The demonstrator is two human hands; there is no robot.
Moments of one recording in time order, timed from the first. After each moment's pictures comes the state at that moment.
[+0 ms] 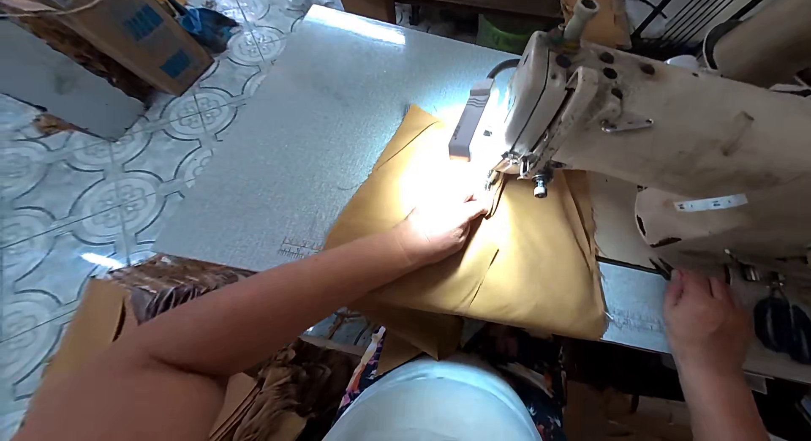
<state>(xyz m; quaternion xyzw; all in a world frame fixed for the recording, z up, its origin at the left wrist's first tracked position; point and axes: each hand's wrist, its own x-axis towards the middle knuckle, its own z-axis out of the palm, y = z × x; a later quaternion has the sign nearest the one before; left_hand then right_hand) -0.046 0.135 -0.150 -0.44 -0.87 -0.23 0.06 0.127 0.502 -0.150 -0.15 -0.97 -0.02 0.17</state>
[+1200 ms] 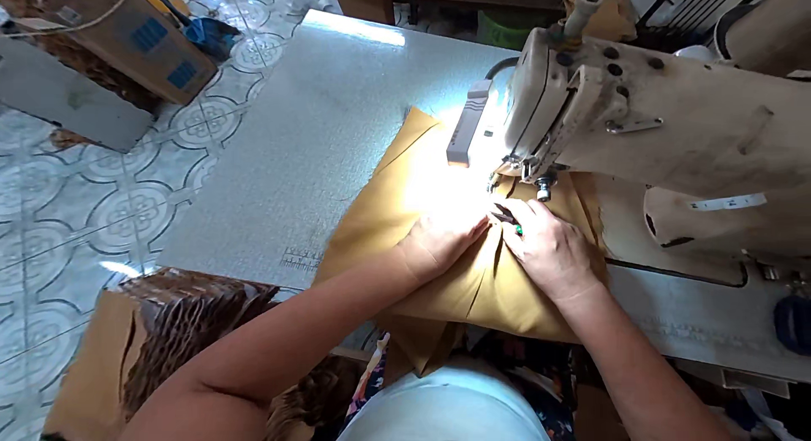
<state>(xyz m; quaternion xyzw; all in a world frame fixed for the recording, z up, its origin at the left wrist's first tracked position) -0.034 0.141 -0.162 -0.42 -0.86 -0.25 0.15 0.015 0.334 -0.134 0.08 -0.98 0.13 0.11</state>
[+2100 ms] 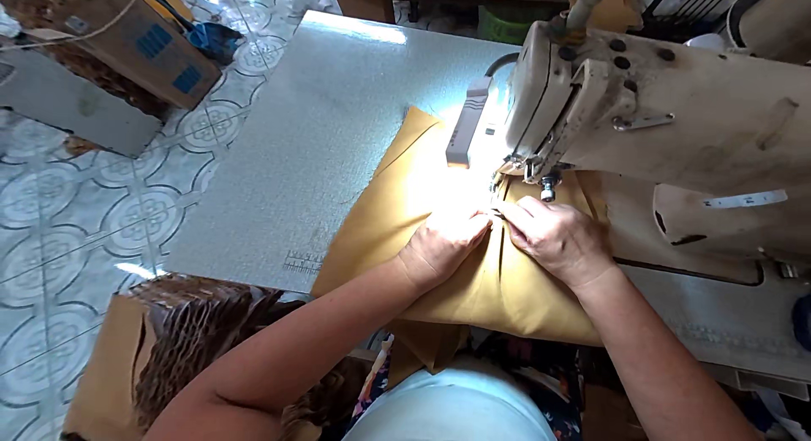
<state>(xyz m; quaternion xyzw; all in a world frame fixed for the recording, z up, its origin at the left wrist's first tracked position) -0.028 0.140 -0.170 -0.42 -0.85 -0.25 0.17 -0.005 0.361 -0.145 0.30 -0.93 0.09 0.20</state>
